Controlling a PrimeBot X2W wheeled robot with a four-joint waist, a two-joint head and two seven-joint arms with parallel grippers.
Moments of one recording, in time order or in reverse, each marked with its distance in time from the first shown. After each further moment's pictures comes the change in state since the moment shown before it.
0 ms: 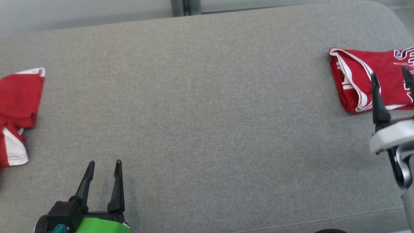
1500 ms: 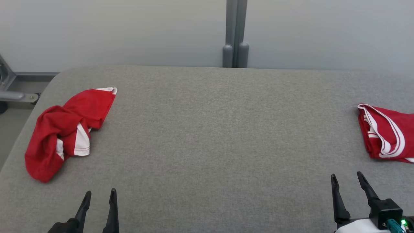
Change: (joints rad) left arm 0.081 0.024 0.025 0.130 -0.037 0.000 0.000; right arm 0.573 0.337 -0.094 -0.247 -0.124 0.000 0.000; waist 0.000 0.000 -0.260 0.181
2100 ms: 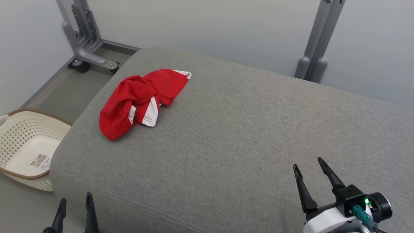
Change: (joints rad) left arm 0.040 -0.040 0.145 -0.050 0.021 0.000 0.000; right arm -0.090 -0.028 0.204 0.018 0.006 0.000 0.000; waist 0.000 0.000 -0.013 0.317
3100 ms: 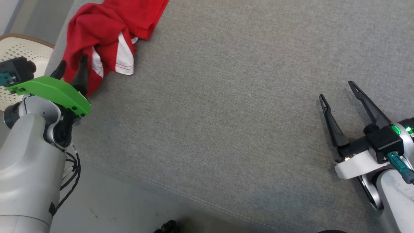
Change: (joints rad) left arm -0.989 0.230 -0.439 0.668 -0.585 -0.002 0.226; right arm -0.271 -0.267 0.035 -0.109 -0.022 0.000 0.000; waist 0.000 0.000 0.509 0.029
